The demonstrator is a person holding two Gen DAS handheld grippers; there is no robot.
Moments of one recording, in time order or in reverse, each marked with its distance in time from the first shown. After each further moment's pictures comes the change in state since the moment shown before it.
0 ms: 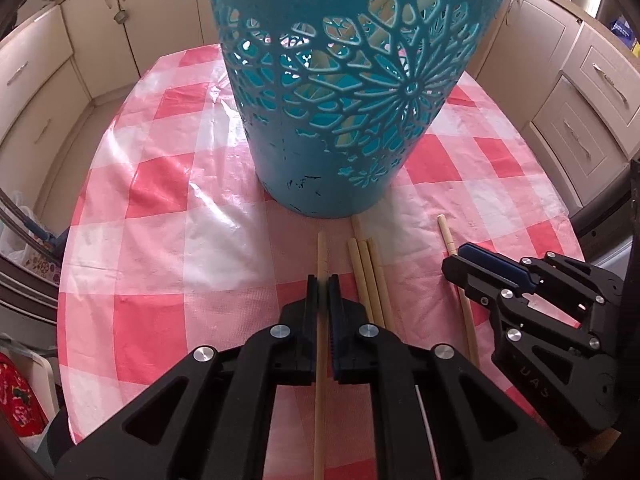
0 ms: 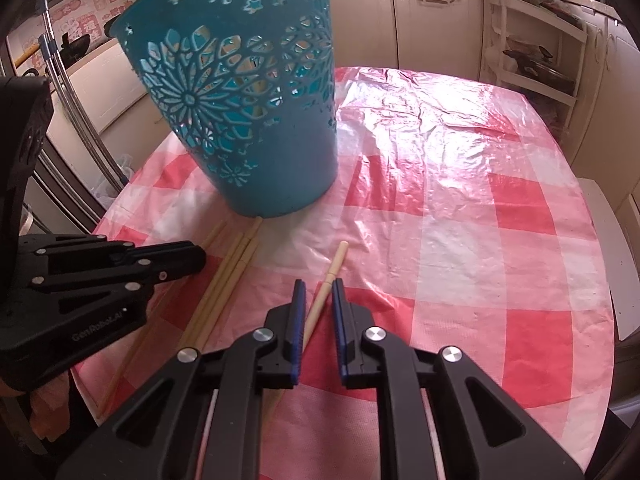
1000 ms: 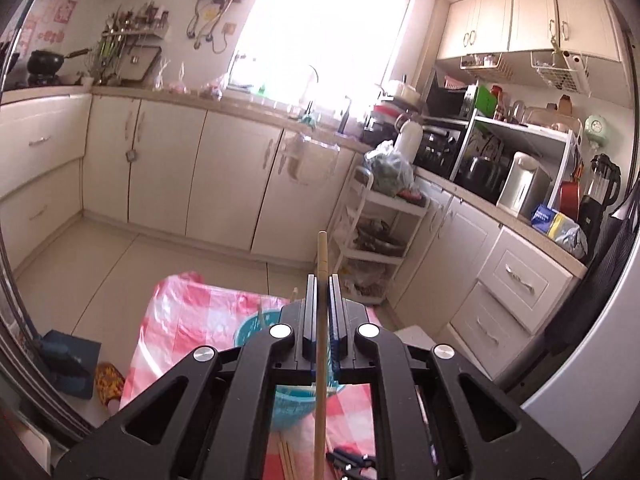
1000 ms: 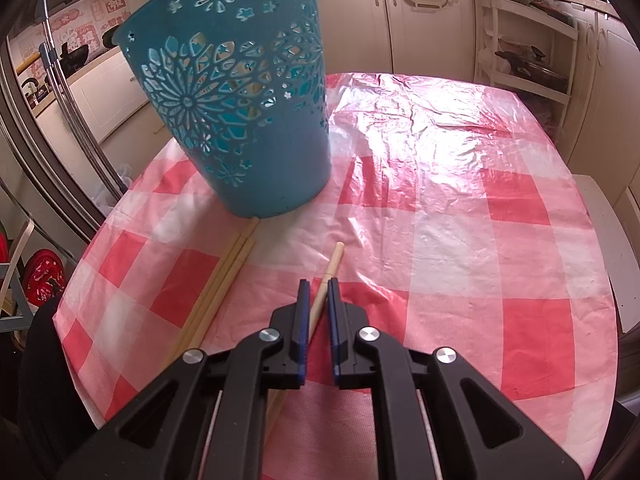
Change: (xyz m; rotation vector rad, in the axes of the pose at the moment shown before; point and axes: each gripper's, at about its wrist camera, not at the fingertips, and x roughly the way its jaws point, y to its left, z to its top) left arm -0.235 0.015 0.081 -0.129 -0.724 -0.211; right arm -0.004 -0.005 -0.005 0.024 -0.021 0.004
